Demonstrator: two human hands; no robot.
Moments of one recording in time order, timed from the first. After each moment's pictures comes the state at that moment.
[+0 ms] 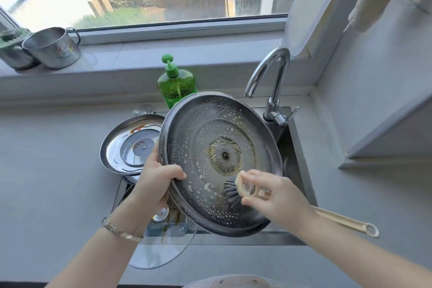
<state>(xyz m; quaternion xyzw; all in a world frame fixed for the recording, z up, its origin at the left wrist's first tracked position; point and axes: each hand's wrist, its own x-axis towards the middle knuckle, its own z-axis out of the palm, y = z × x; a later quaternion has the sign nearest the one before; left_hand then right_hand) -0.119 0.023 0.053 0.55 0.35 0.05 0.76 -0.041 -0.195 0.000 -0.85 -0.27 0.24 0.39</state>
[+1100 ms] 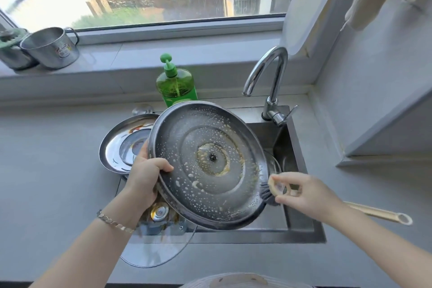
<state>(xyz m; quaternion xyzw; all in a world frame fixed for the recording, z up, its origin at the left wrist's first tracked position) -0.115 0.037 0.045 0.55 0.43 0.09 0.71 -0.007 -0.248 -0.023 -0.87 -0.21 0.28 0.34</state>
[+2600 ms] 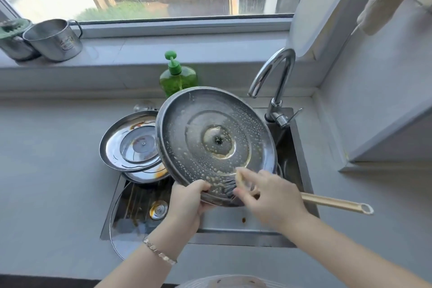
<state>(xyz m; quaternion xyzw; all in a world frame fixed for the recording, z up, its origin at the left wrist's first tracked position) -0.117 -0.029 0.008 0.46 0.46 0.08 0.76 -0.041 -0.175 0.002 -0.93 -0.33 0.07 0.17</state>
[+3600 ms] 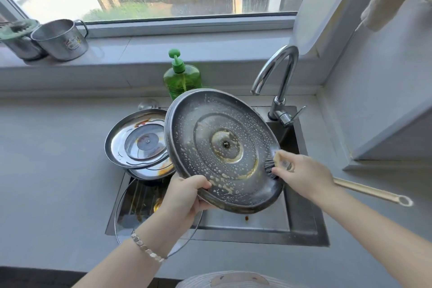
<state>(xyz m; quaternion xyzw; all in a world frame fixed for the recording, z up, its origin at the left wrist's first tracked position) -0.126 -0.019 0.033 0.45 0.42 0.01 0.79 0.014 -0.209 -0.009 -0.95 -0.24 0.17 0.14</state>
